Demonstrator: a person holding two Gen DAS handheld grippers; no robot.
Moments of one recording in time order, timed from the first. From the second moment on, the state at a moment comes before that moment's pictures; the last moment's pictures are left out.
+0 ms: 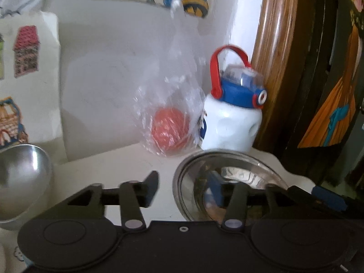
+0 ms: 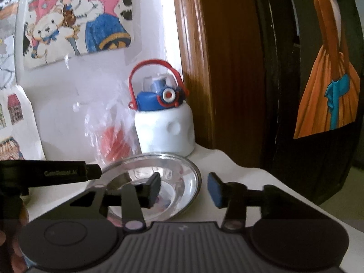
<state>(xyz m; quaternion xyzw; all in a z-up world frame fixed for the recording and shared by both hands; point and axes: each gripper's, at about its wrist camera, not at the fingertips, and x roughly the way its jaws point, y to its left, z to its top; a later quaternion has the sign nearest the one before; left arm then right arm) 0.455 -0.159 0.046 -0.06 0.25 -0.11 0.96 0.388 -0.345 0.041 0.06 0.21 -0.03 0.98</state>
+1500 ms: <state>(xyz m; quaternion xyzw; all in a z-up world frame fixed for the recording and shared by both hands) 0.214 0.099 0.094 -0.08 0.15 -0.01 0.99 0.178 -0.188 0.092 0.04 0.12 0.06 0.99</state>
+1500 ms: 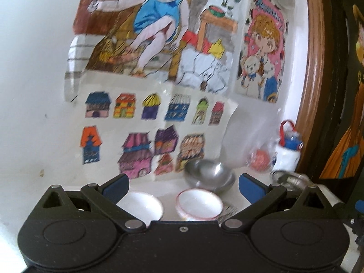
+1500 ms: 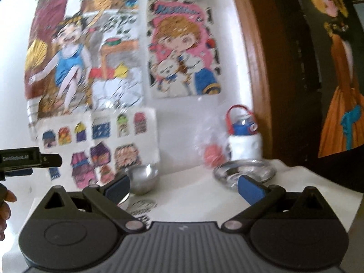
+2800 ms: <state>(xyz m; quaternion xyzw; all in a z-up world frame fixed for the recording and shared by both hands) 0.344 0.137 0.056 -0.03 0.24 0.01 0.97 0.316 -0.116 0.047 0.02 0.22 0.11 0.97</state>
